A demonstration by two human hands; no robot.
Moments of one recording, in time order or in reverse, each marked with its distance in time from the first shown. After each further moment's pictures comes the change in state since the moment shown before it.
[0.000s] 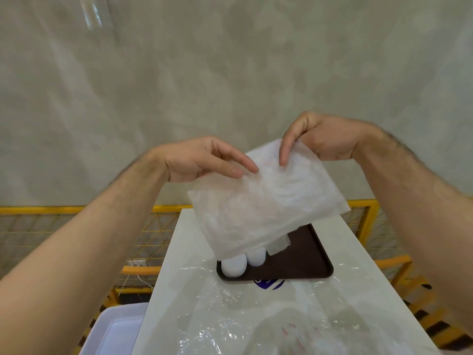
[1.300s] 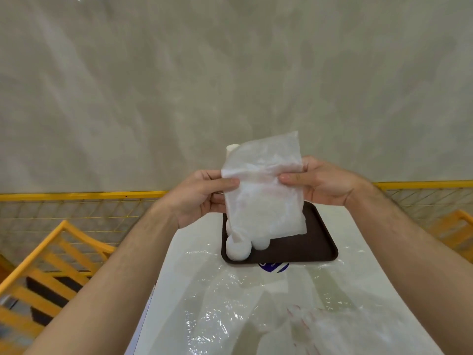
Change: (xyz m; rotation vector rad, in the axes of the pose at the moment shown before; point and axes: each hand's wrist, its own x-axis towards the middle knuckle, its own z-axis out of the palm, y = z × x) left_hand -0.009 -0.085 0.045 -0.437 0.368 -0.063; right_hand -0.004 0.104 0.062 0.625 0.065 0.073
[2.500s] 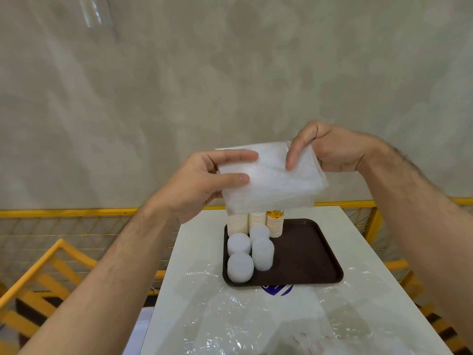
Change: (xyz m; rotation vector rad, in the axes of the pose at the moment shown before) left_hand -0.005 0.056 0.006 0.141 -0.024 0.302; right_hand 0.017 -0.099 0.006 -0.396 -0.068 -0.116
